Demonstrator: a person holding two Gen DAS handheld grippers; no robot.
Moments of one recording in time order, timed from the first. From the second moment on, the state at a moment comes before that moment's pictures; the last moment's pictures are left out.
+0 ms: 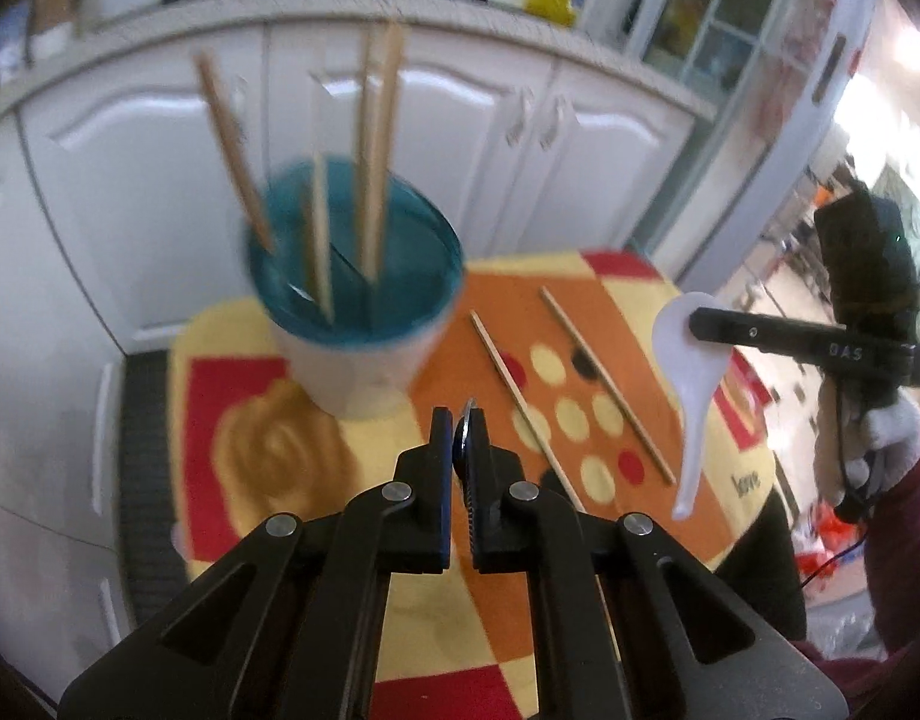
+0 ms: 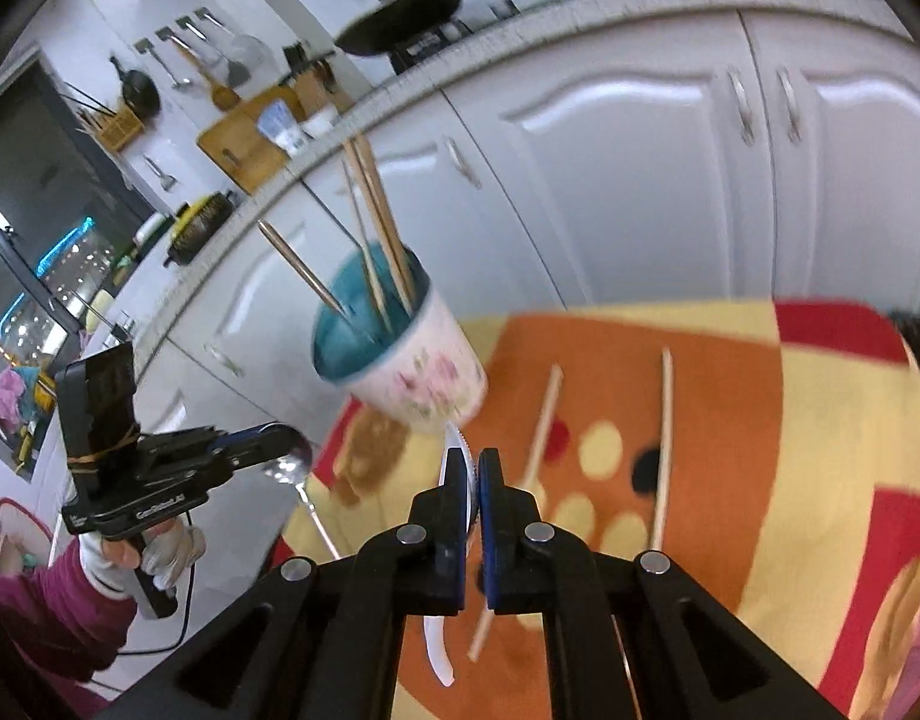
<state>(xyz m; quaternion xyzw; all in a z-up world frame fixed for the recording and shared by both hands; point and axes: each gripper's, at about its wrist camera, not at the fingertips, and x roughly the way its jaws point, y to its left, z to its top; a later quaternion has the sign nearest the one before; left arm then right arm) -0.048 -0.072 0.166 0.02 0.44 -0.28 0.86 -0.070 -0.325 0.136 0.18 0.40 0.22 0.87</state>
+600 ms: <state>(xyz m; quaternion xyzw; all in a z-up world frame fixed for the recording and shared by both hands) 0.000 -0.026 0.267 0.03 0.28 -0.12 0.95 0.017 -0.266 0.213 0.16 0.31 0.22 0.91</state>
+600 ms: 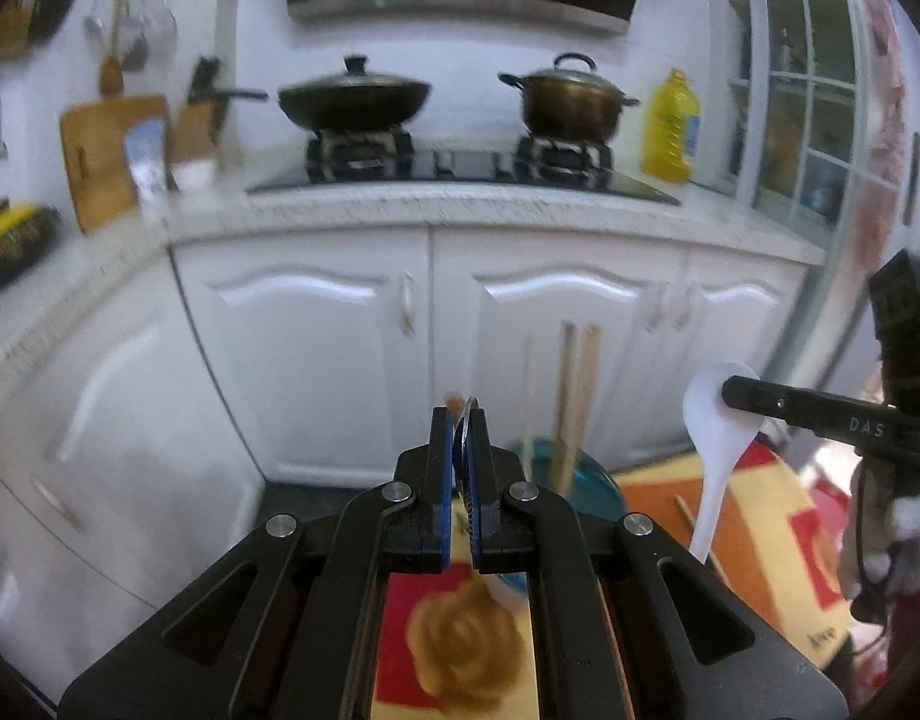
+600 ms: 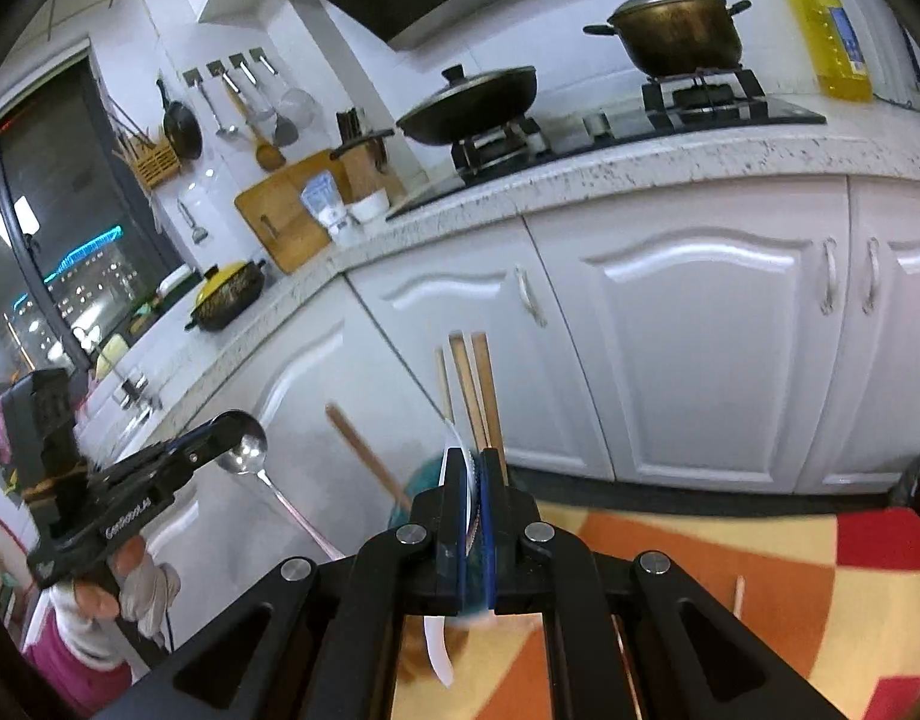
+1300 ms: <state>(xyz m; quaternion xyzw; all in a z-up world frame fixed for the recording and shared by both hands) 0.031 -0.068 0.193 0.14 0.28 -0.06 0.95 0.077 -0.238 0.167 0.11 0.30 0.16 0.94</state>
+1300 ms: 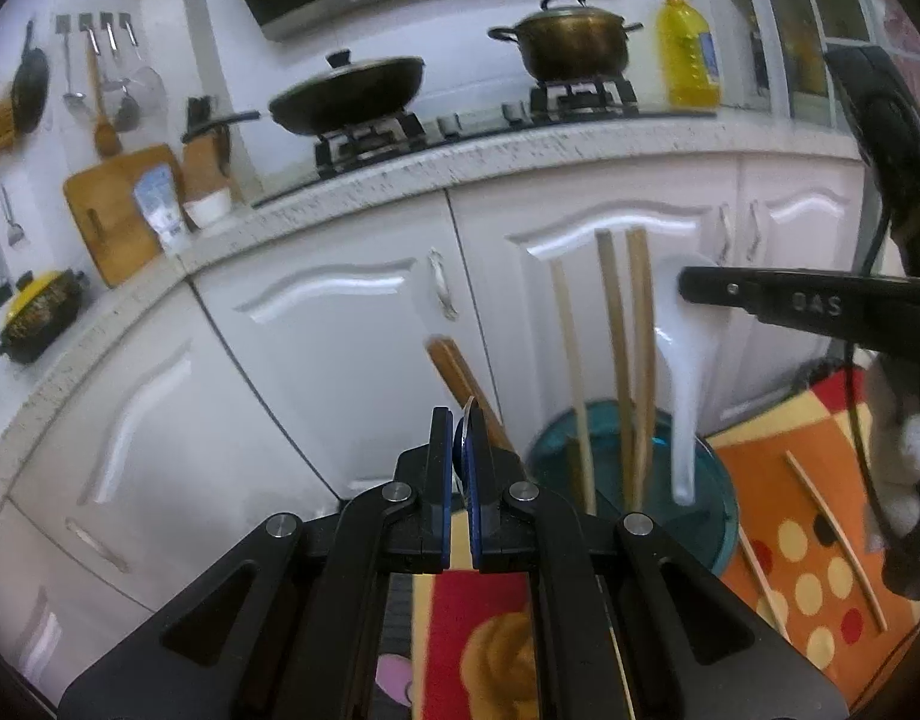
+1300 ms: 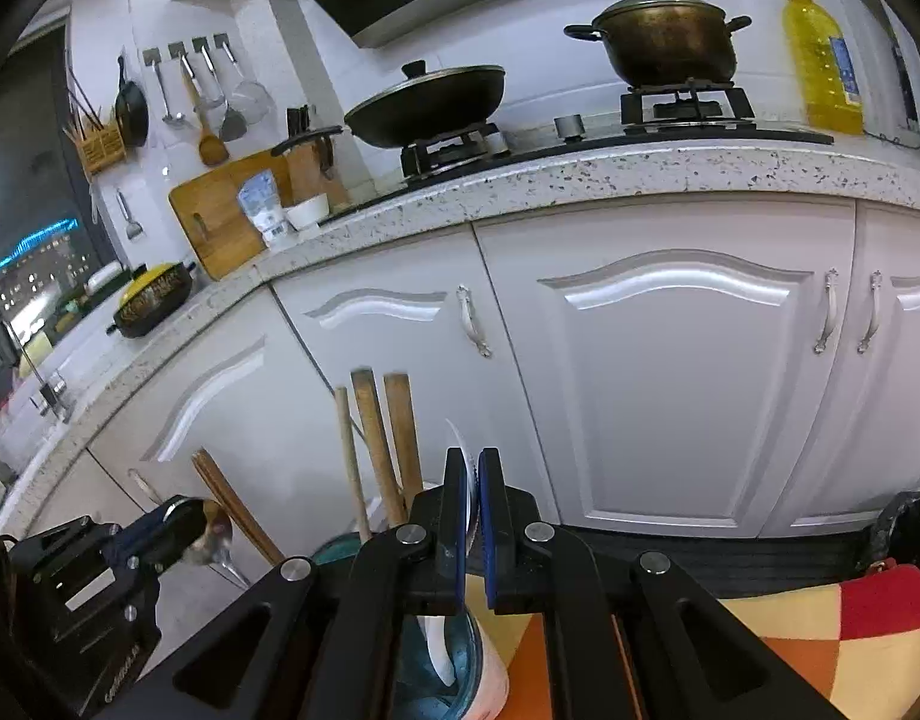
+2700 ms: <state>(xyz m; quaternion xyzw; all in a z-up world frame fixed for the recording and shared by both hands) 0.000 -0.071 0.211 0.05 0.32 -0.09 0.94 -0.002 -0.258 0.158 0.11 0.36 0.16 0.91</state>
